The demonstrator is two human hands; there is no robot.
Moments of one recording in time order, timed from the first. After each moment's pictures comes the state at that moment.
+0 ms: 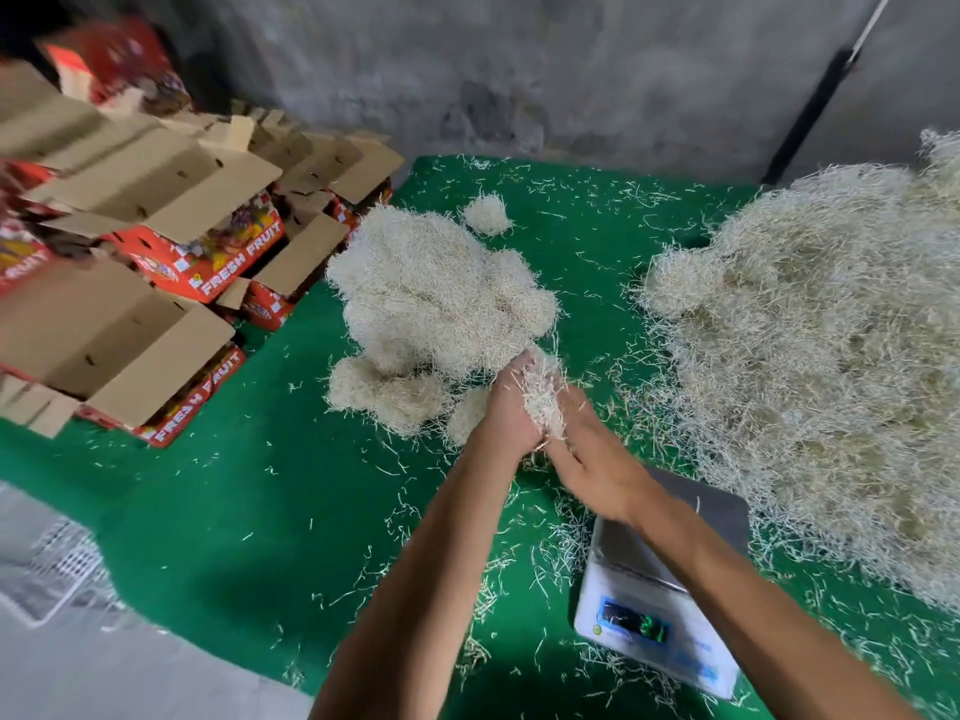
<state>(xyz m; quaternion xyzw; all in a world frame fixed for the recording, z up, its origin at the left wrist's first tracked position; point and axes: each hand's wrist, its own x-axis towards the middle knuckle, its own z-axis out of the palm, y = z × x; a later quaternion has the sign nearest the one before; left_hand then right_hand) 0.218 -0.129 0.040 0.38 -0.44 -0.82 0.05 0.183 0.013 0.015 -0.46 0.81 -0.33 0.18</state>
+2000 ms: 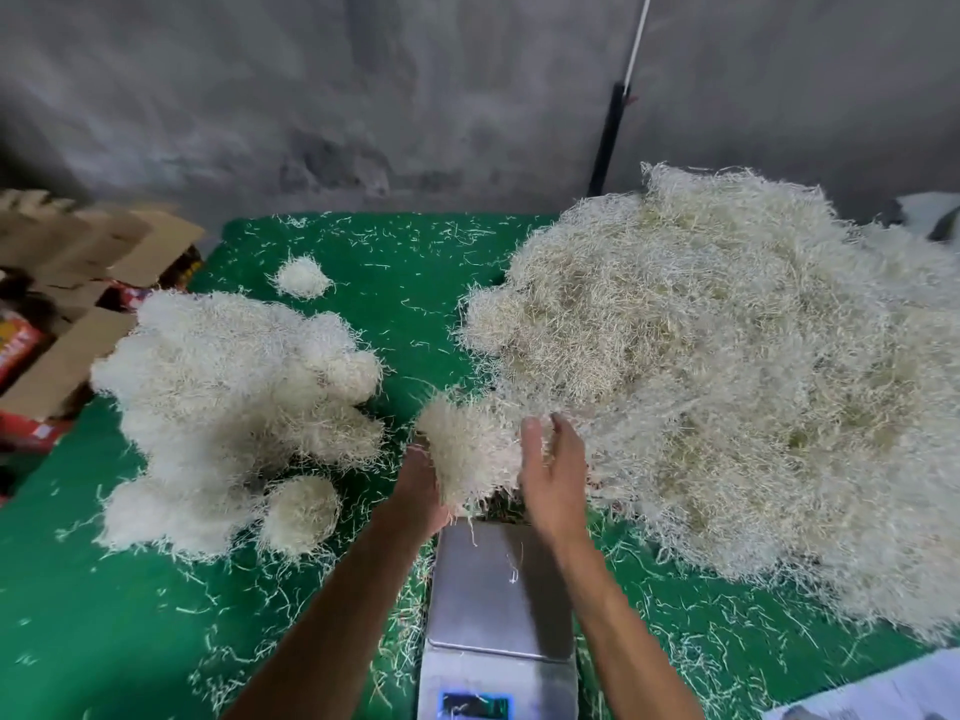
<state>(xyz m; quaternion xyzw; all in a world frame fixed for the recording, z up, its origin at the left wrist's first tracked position) 0.113 -0.005 0.038 0.38 -0.59 -0.71 -0.02 0.083 0.134 0.008 0.00 0.80 -0.60 0.07</state>
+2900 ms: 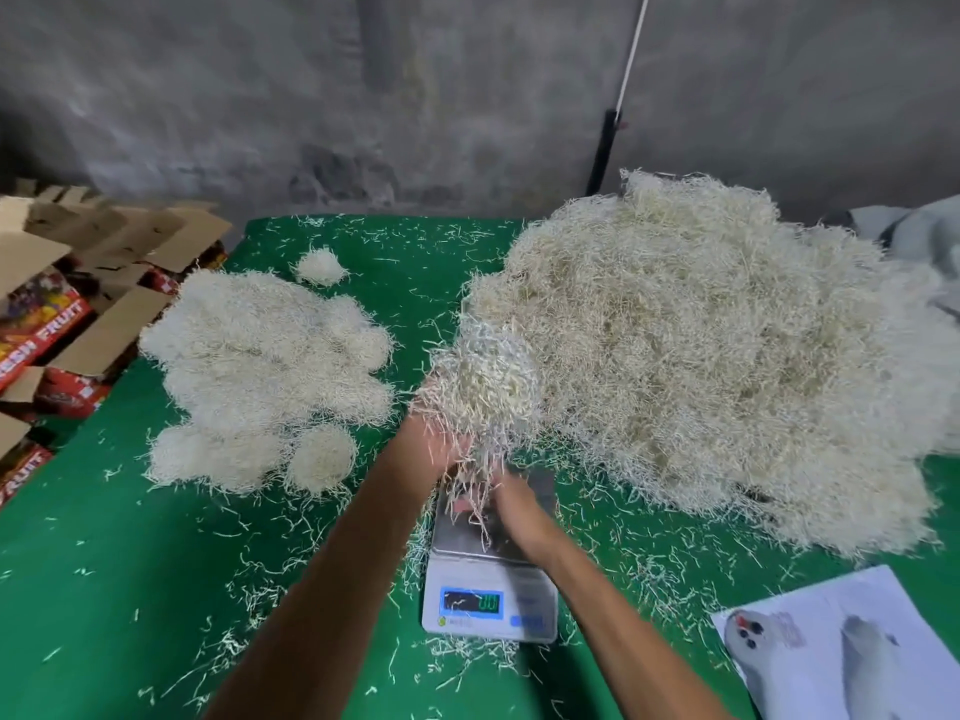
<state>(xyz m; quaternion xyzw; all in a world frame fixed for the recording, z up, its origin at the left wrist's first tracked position) 0.216 0.018 0.082 0.42 -0.63 -0.65 0.02 0.199 0.169 0.002 -0.11 0.76 -0.53 0.35</state>
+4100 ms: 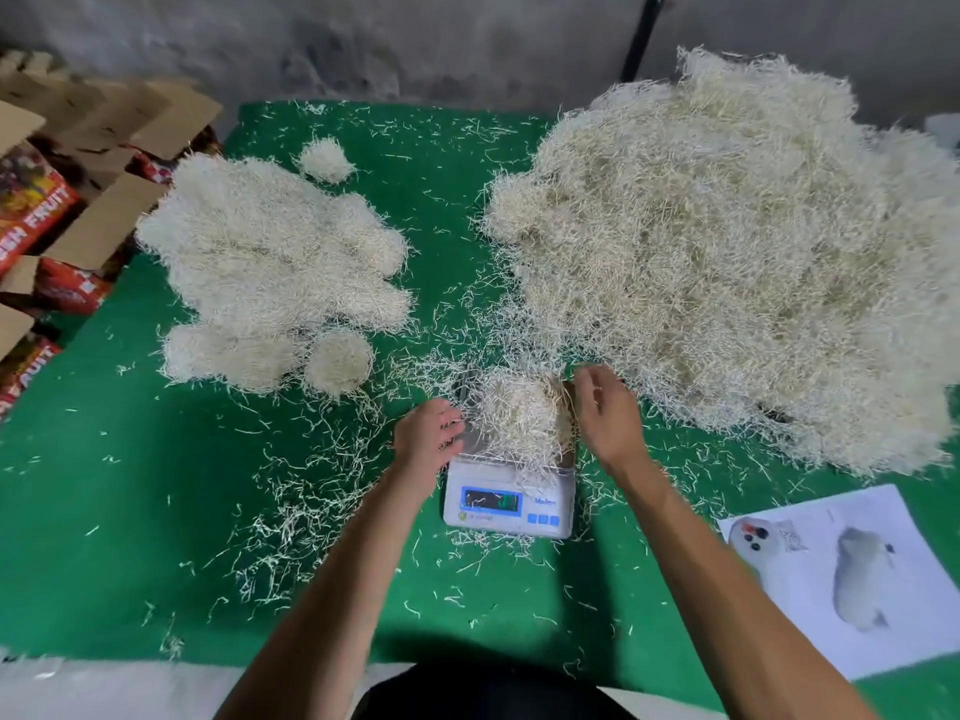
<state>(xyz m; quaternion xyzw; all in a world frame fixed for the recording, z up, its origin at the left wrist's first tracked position) 0.276 0.004 -0.039 0.41 -0.51 -0.75 0.01 0.172 0.220 -0.034 -0.11 0.90 -0.43 0.05</state>
